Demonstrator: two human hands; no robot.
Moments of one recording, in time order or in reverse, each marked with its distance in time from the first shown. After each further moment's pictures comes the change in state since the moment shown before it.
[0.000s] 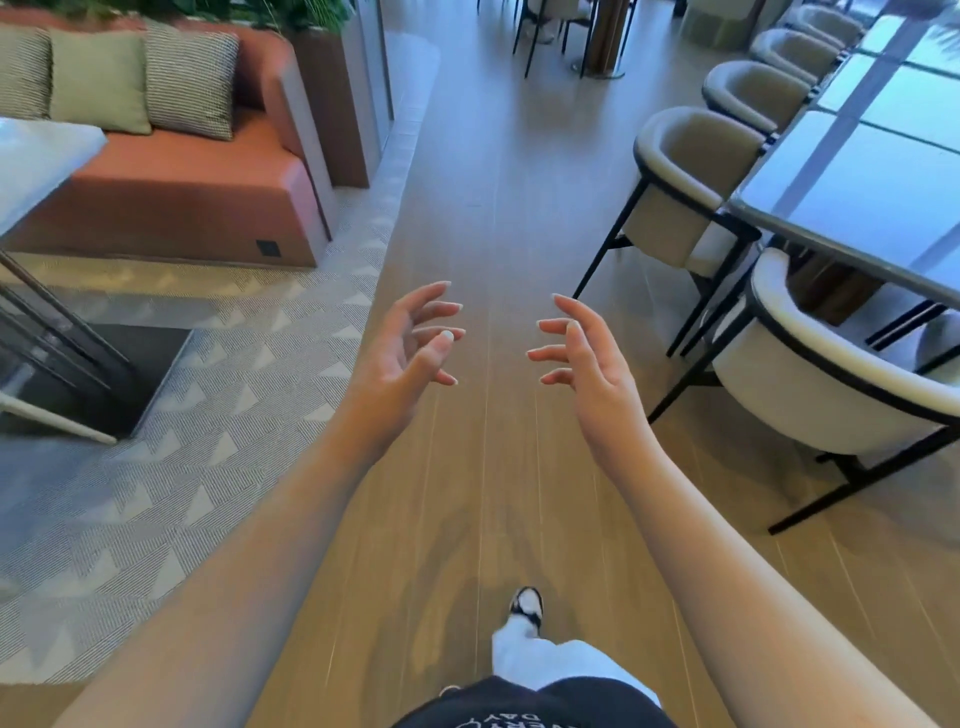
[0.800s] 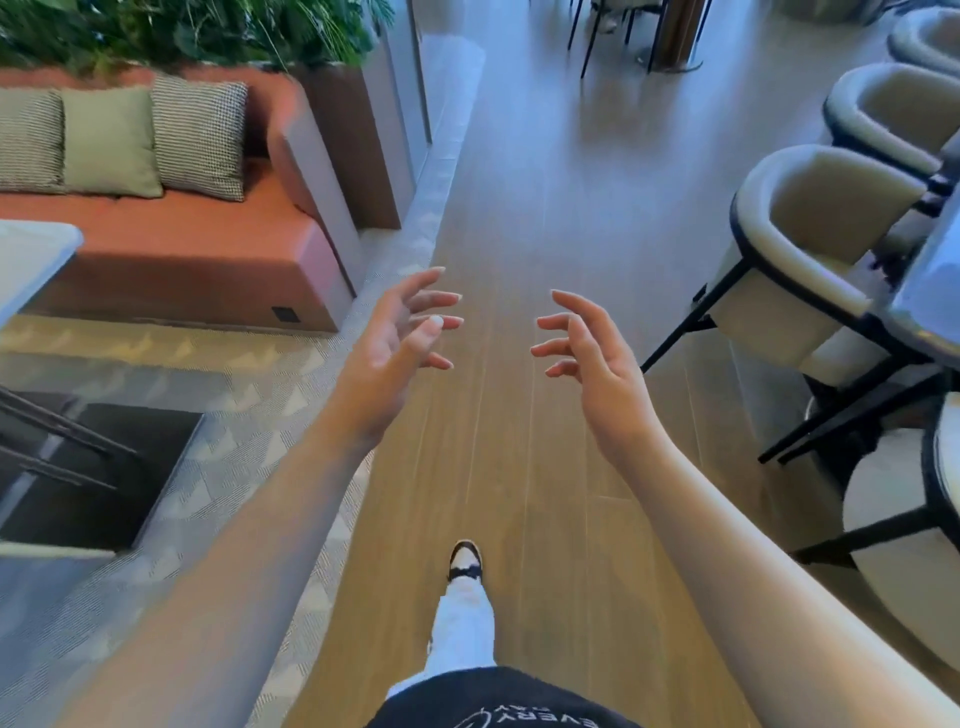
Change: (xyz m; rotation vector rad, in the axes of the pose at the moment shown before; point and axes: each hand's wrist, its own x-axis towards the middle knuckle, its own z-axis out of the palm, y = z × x) left_hand 0.479 -0.087 -0.051 0.074 0.043 -0.050; right_hand 0.492 0.067 0.032 0.124 -0.093 0.021
